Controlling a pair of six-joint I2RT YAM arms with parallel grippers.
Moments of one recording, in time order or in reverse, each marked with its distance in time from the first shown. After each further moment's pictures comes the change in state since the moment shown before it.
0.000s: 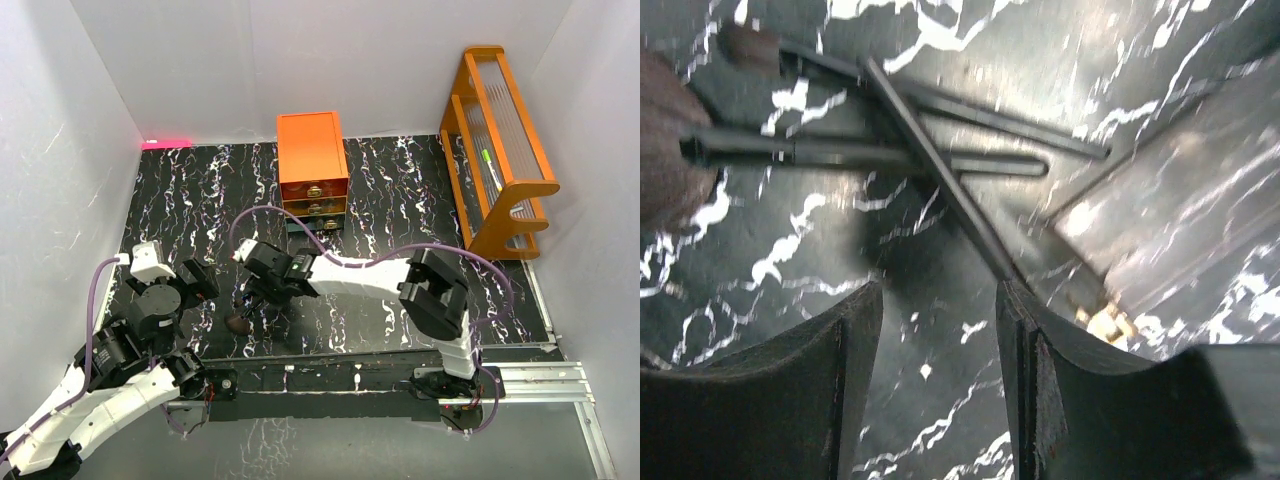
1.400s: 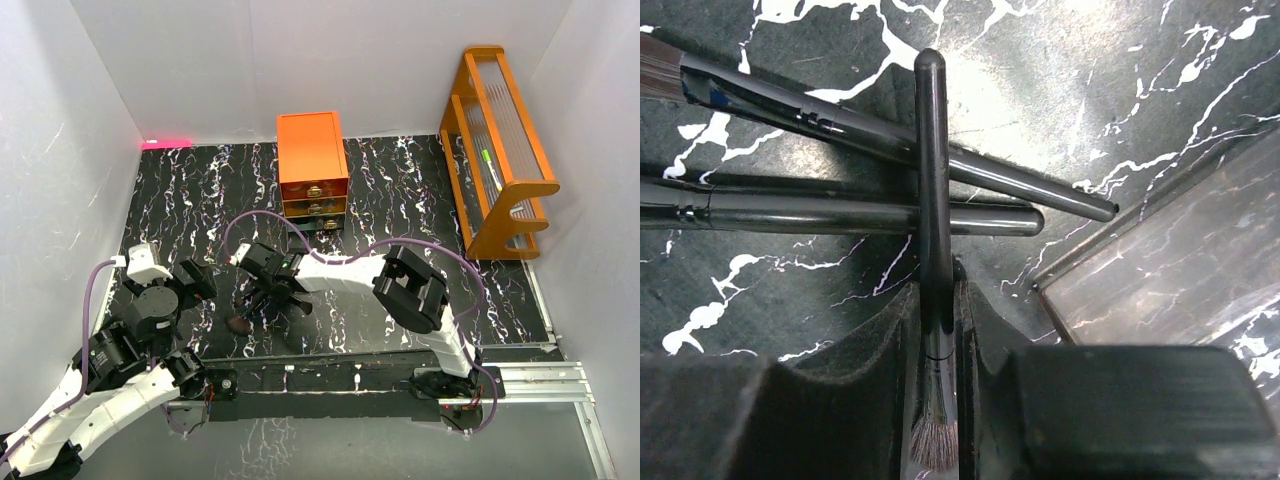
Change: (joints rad) left arm 0.000 -0.016 0.000 -0.007 -0.016 -0.010; right arm -0.031 0.184 0.119 0.013 0.029 -0.116
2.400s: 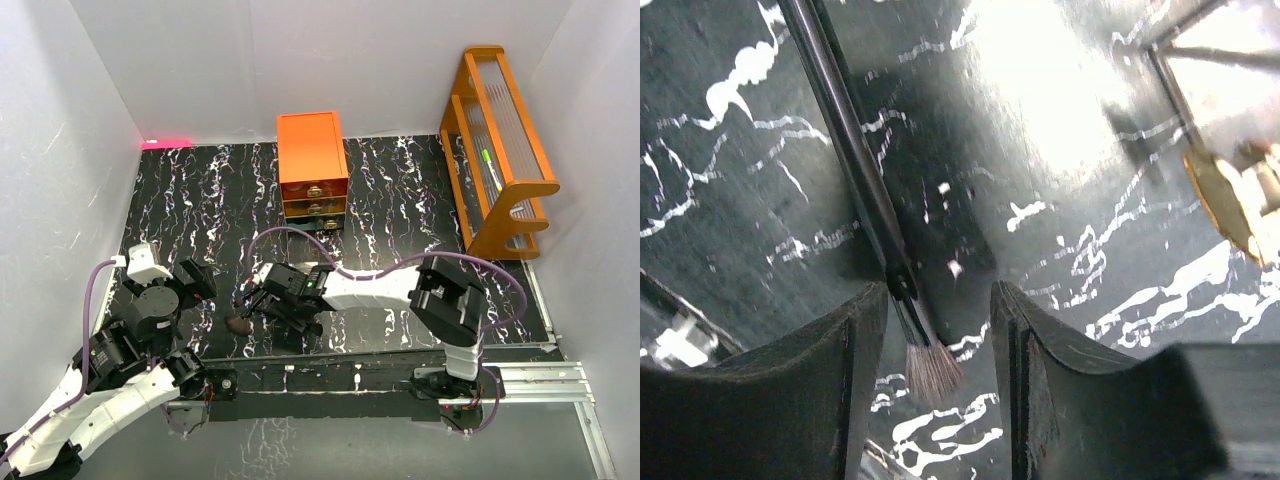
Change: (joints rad) left arm 0.000 0.002 0.000 0.000 -0.004 0.000; right arm 0.064 -0.221 -0.283 -0.019 -0.079 0.138
